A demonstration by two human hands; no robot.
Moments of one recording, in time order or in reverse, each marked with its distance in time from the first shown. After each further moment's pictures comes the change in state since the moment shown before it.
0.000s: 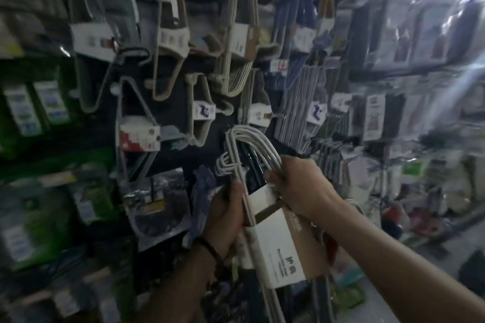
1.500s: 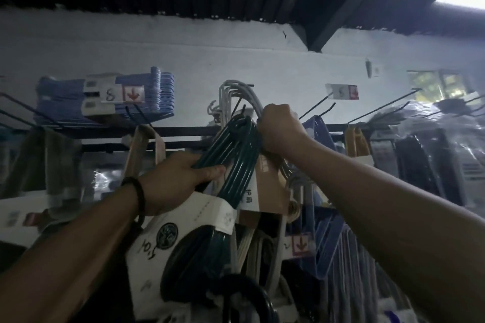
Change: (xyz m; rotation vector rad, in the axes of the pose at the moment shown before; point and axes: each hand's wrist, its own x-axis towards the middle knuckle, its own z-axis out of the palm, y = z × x) left_hand 0.418 0.297 0.020 0.629 -0.070 0.523; right_hand 0.528 -0.020 -0.215 -0.179 0.599 -0.336
